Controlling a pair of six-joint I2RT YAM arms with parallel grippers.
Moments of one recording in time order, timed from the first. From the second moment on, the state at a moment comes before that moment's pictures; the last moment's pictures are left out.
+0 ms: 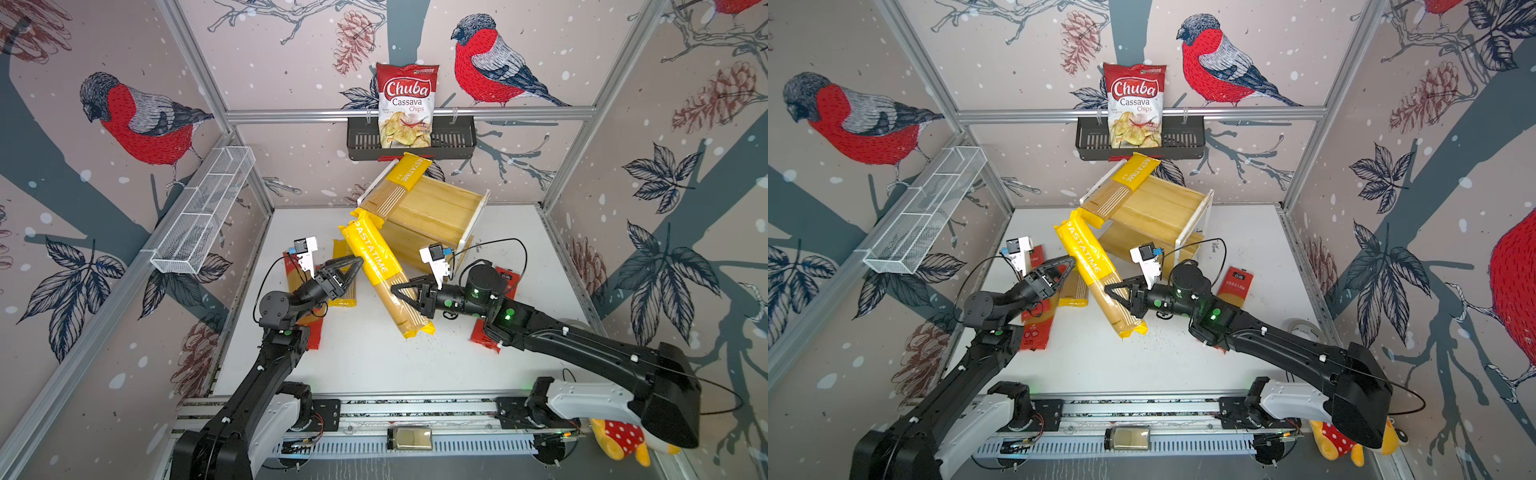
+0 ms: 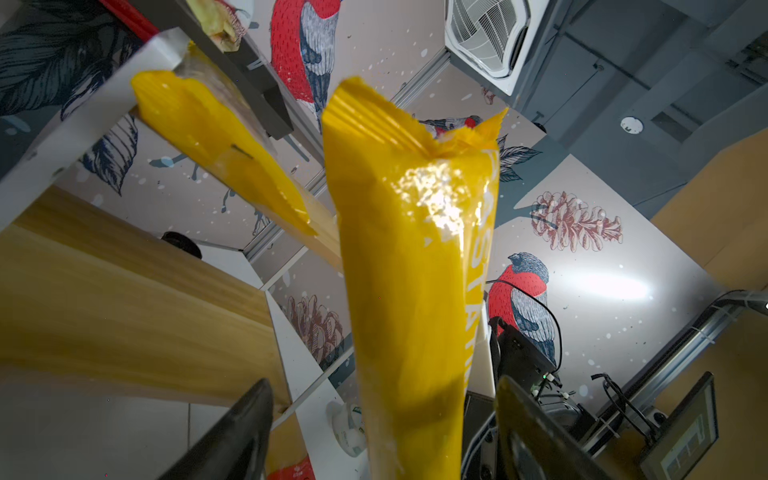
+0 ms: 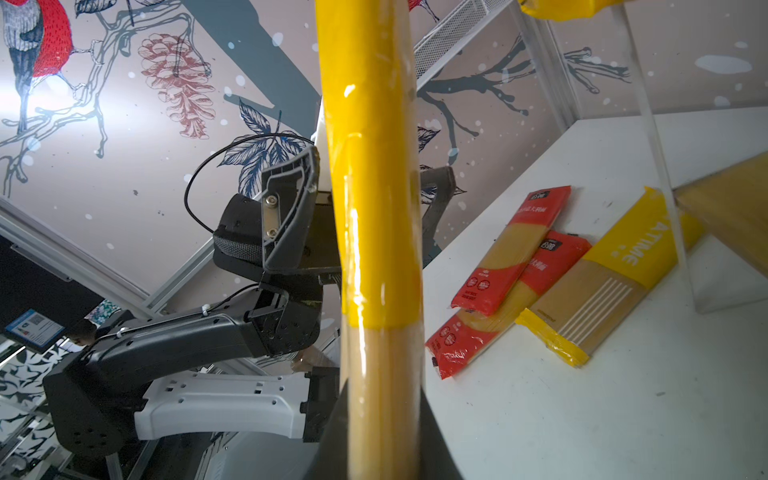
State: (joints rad) left arm -0.16 0.89 0.42 0.96 0.81 -1.18; right arm 0.99 1.20 0.83 0.34 -0.42 0.61
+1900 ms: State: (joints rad) left arm -0.20 1.10 0.75 0.73 0.82 -1.10; right arm 0.90 1.40 0.88 0.60 -0.59 0.86
